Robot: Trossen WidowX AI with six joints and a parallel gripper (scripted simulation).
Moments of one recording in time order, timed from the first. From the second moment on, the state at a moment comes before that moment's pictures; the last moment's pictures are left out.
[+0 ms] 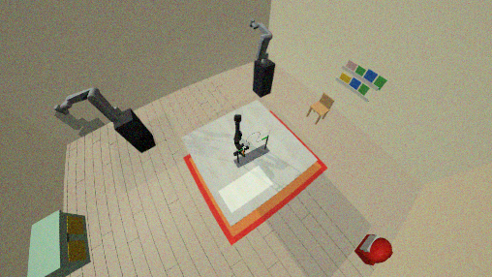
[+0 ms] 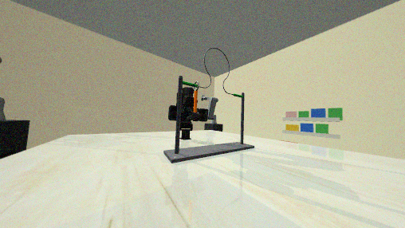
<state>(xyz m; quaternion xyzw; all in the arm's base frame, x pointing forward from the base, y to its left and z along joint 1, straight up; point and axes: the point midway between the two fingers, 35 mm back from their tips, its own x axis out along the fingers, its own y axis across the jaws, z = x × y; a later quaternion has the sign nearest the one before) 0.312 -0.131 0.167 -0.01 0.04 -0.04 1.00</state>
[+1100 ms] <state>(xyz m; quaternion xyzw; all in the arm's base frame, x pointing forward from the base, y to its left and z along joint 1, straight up) 0.316 -0.087 0.169 0.04 0.04 -0.04 1.00</state>
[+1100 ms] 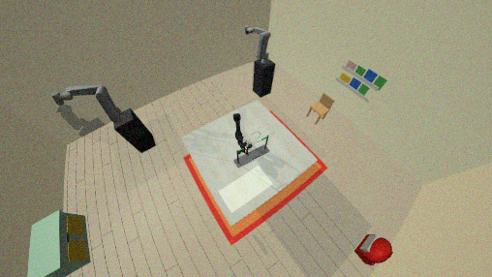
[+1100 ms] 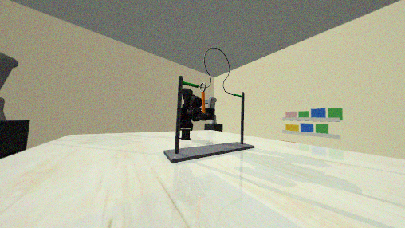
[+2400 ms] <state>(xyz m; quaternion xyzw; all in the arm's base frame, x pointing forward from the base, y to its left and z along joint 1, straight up) 0.294 0.009 0.201 0.34 0.14 0.02 0.93</state>
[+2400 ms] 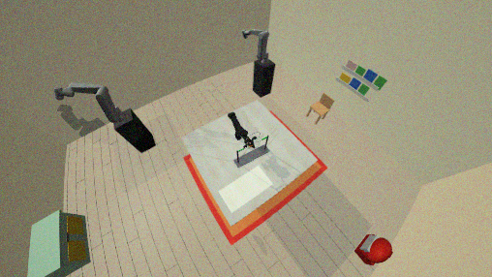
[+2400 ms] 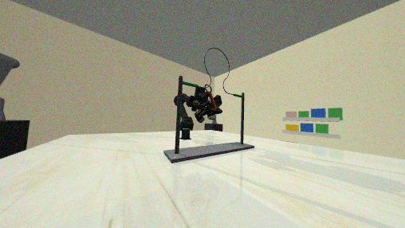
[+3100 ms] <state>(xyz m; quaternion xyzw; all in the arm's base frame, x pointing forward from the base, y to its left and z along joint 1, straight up) 0.277 0.032 0.229 0.43 0.19 0.07 0.88</state>
